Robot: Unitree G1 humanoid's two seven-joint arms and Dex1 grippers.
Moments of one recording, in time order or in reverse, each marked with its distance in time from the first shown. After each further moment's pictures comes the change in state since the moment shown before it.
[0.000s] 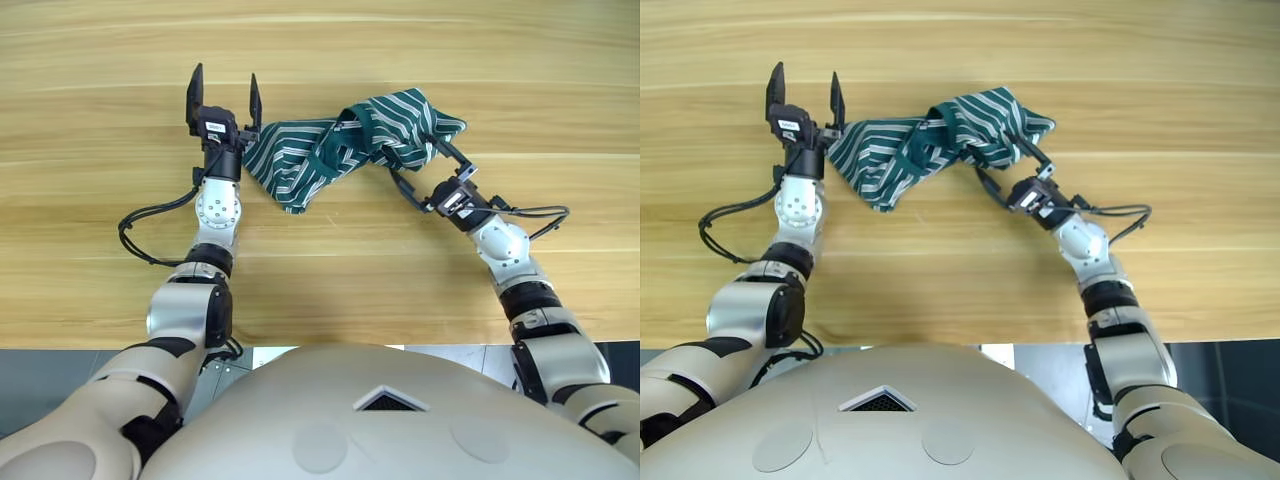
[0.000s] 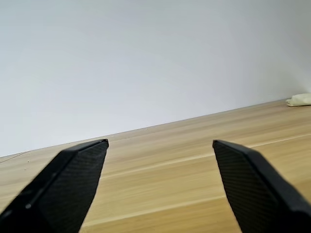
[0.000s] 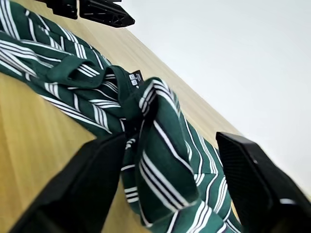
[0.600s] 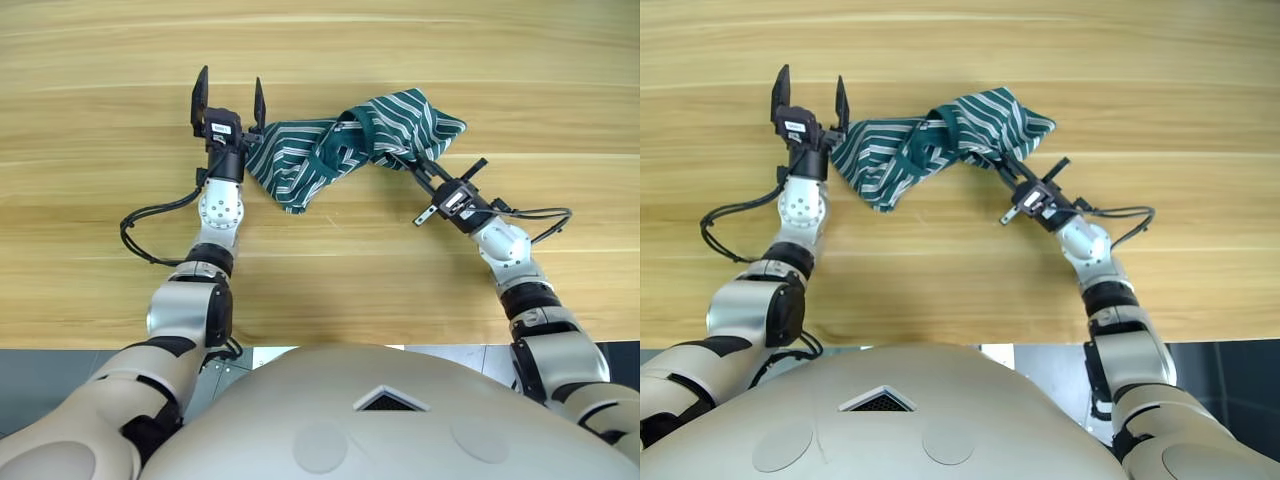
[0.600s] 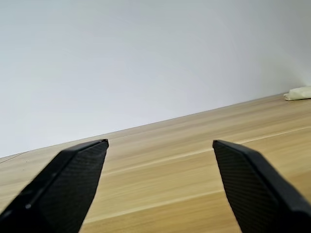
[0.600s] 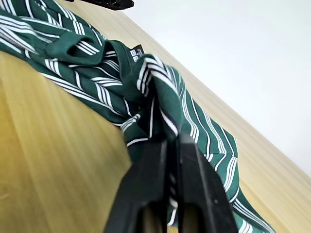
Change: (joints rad) left arm -0.008 0.000 -0.020 0.019 0.027 0.002 0.000; right arm 0.008 0.002 -0.009 0.050 0.001 -0.009 0.030
